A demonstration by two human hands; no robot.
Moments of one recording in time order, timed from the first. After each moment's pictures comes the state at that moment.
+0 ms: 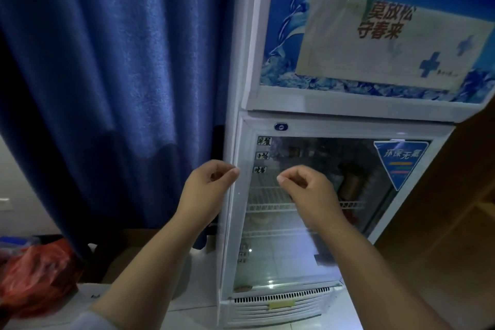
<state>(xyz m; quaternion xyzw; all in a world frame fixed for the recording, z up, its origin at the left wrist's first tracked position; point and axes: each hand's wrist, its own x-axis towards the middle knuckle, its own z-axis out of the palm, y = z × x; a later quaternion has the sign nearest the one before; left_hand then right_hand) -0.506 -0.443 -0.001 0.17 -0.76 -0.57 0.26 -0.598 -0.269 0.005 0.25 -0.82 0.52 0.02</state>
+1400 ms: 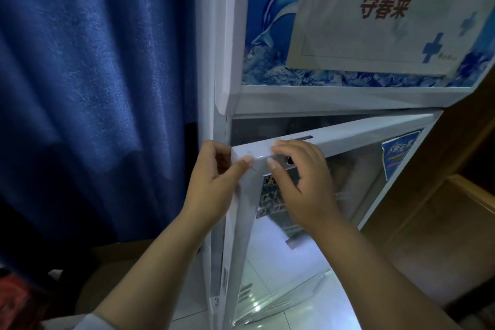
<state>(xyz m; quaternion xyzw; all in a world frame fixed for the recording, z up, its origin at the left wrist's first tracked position) -0.587 -0.452 0.012 0.05 -0.73 -0.61 0.28 -0.651 -0.303 0.004 0.34 -0.81 0.40 0.27</state>
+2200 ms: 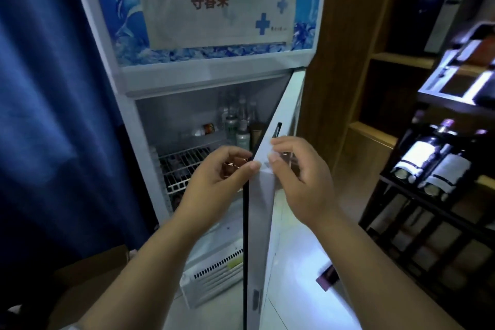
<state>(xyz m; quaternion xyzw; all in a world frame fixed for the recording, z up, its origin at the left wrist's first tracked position) -0.463 -0.253 0.023 -0.10 -0.78 -0.60 0.12 -0.487 -0.092 0.009 0.20 -0.80 0.51 0.25</state>
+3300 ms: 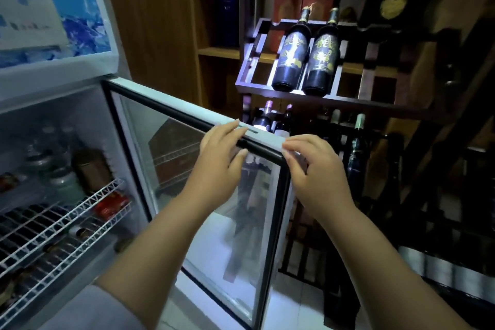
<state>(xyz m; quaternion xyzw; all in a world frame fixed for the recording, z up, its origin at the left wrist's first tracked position) -0.557 0.017 0.031 -0.40 -0.82 -0.40 0.10 -0.452 0.159 0.022 -0.11 -0.88 0.22 0.41</state>
